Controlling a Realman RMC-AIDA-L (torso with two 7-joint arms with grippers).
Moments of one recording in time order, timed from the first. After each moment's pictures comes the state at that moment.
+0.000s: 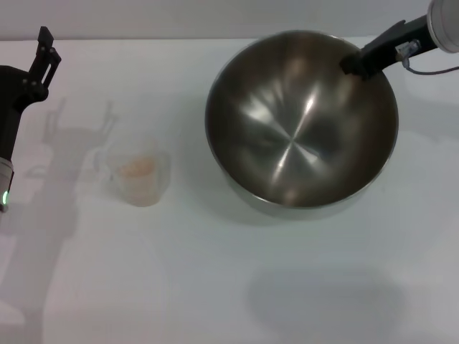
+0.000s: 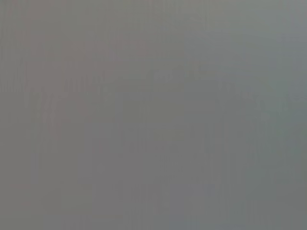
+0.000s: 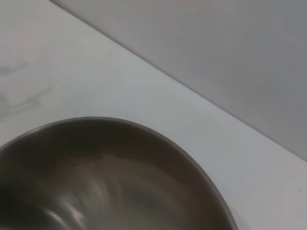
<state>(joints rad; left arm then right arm) -0.39 -2.07 -0.69 -0.31 2.10 1.37 0.01 0.73 2.06 -1.09 -1.21 0.57 1.35 -0.79</state>
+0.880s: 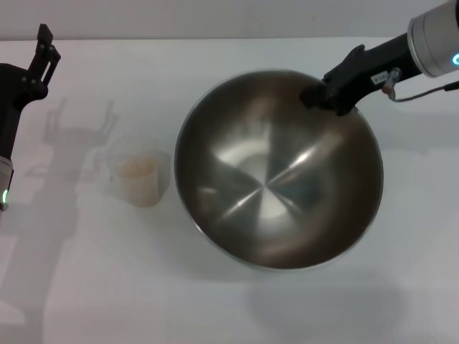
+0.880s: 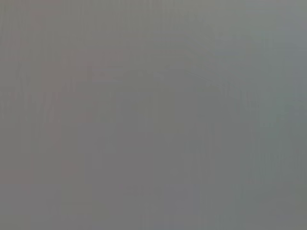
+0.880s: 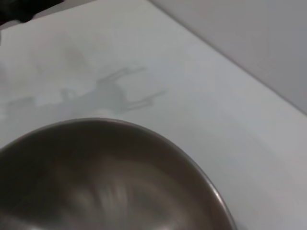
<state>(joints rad) -0.39 -2.07 -0.69 -0.31 2.10 1.37 0.01 0.71 2.07 -1.11 -1.22 0.76 1.50 -0.99</state>
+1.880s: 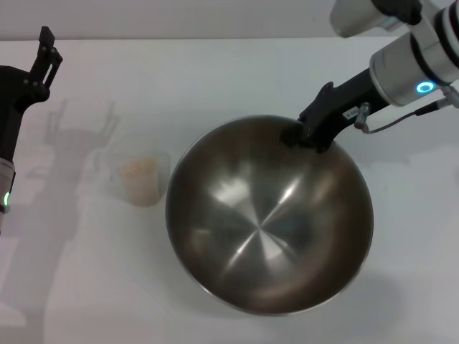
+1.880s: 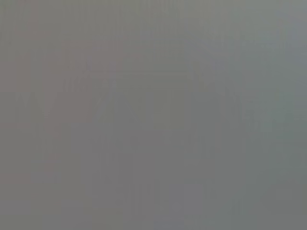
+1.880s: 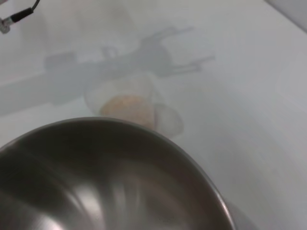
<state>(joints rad) -0.39 -2.08 -0.69 -0.32 2.10 1.37 0.01 0.76 2.07 -1.22 -1.10 0.75 1.49 -1.02</state>
